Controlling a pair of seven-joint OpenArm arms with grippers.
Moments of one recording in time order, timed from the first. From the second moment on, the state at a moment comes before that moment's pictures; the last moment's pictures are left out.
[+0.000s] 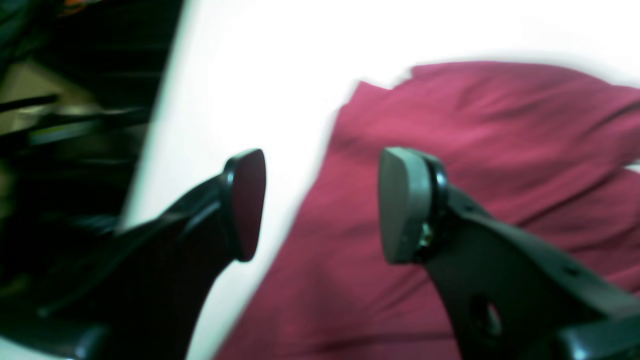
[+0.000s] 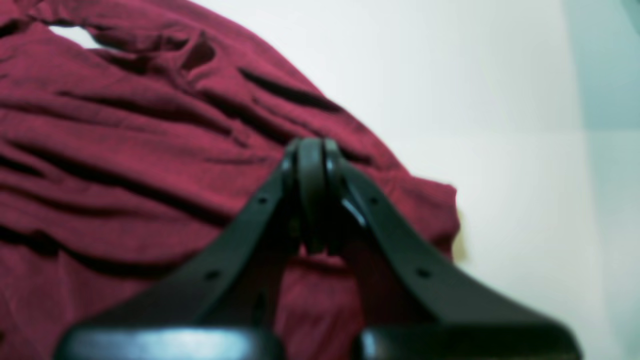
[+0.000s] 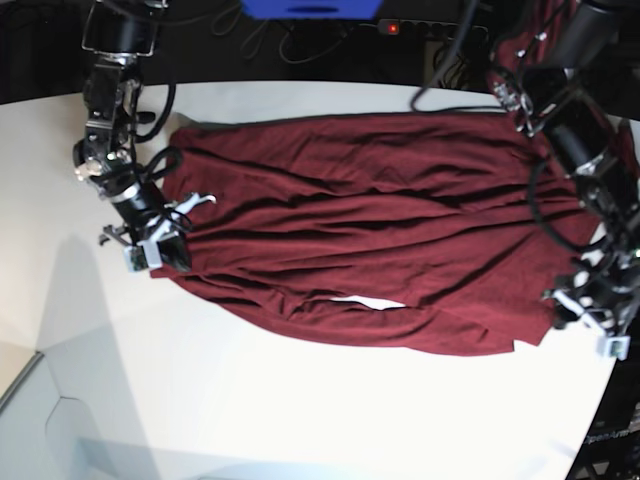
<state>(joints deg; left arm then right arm) -24.6 -10.8 -39.2 74.3 2.8 -40.1 45.7 -3.2 5.1 15.3 83.6 -1.1 34.1 -12.4</state>
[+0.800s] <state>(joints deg) -39.0 -9.2 -18.1 25.9 12.1 -16.0 9.3 -8.6 5.3 15.4 83.9 -1.3 34.1 -12.5</state>
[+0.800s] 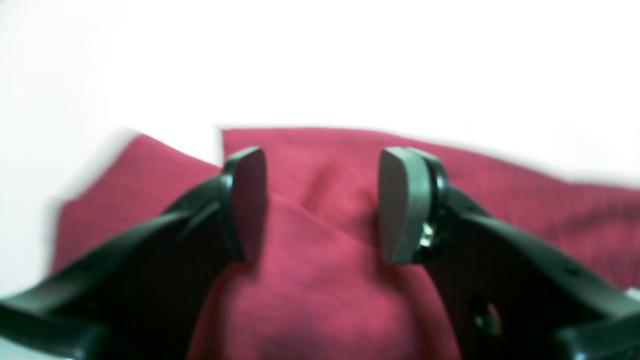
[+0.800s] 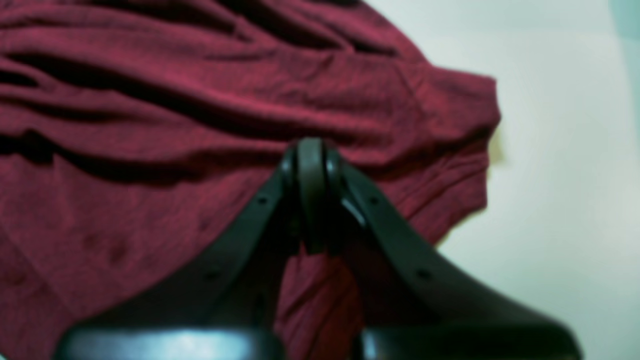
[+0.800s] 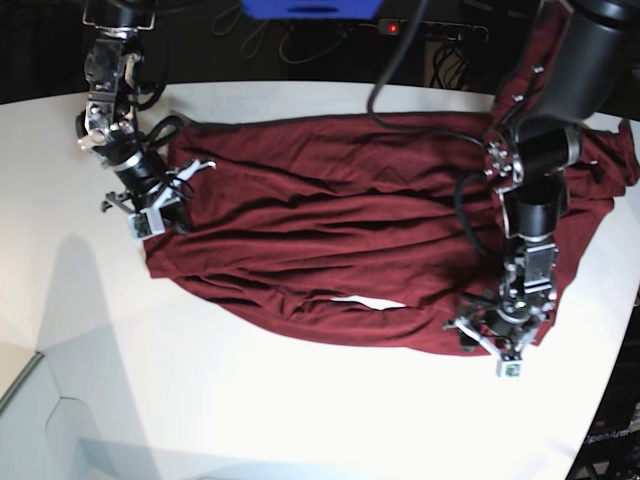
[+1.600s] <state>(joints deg) -29.0 -18.0 -32.2 27.2 10.2 -17.7 4.3 -6.8 5.4 15.4 82.6 -1.2 34.1 -12.1</state>
